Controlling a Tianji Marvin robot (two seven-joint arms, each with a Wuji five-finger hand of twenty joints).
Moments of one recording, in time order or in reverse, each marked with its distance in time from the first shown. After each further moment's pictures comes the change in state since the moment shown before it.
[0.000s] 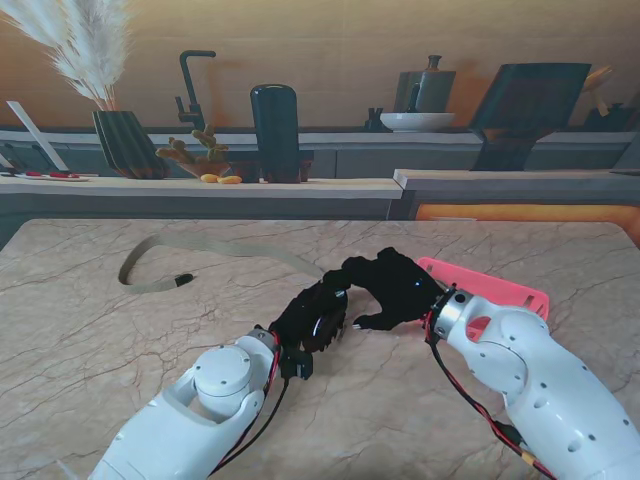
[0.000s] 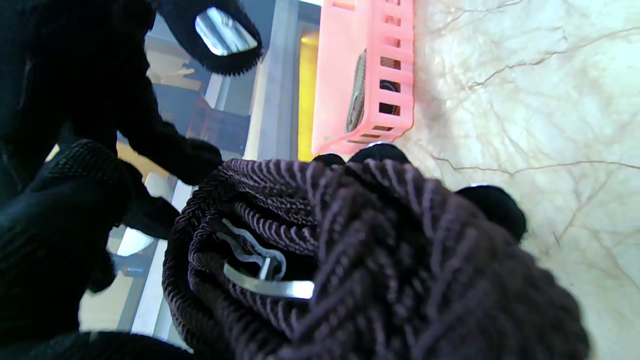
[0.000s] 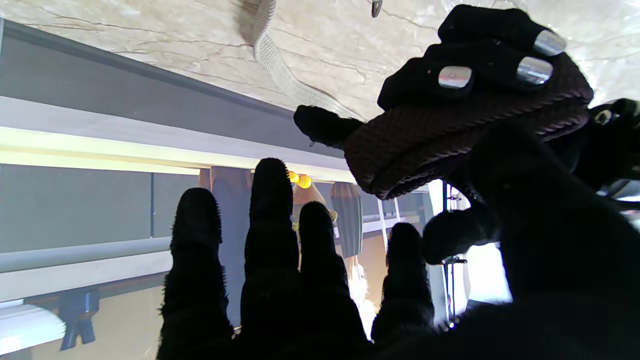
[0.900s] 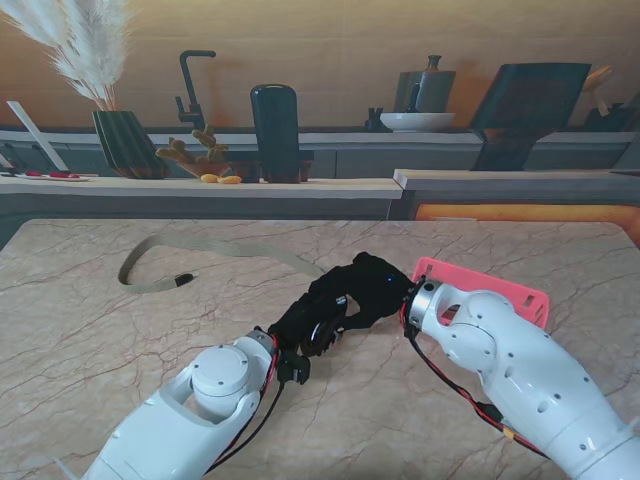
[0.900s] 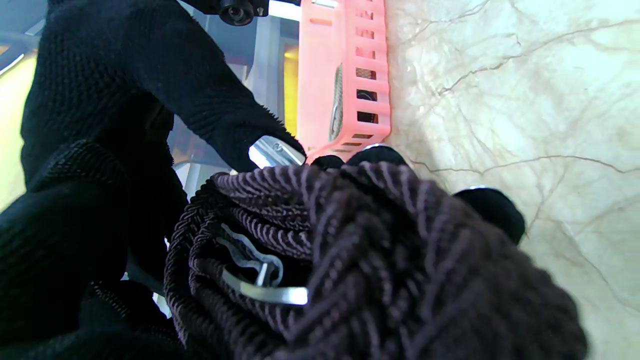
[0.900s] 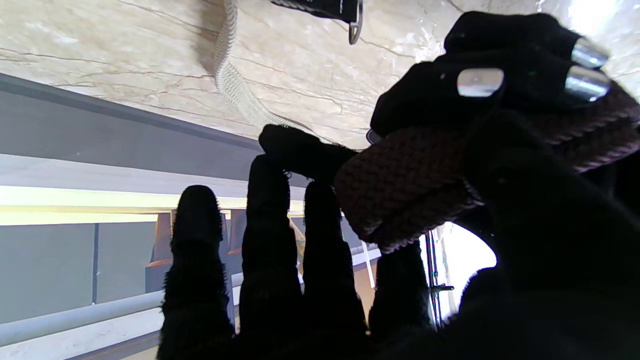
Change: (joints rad) left arm -0.009 0.020 0.010 0.009 0.033 0.009 -0.044; right arm 0.201 0.000 -0.221 0.172 0.091 0.011 0.030; left_hand -0.001 0.000 0.000 0.000 -0.052 0.033 -0.061 -0.048 -0.040 0.000 -0.022 0.000 0.000 -0.012 0.014 -0.003 0.000 -0.007 0.011 0.000; right_hand 0.024 -0.035 0.029 -0.002 0.189 0.046 0.053 0.050 0.165 -0.048 0.043 -0.001 0.026 0.024 0.001 -0.027 0.025 -0.004 -0.016 0.013
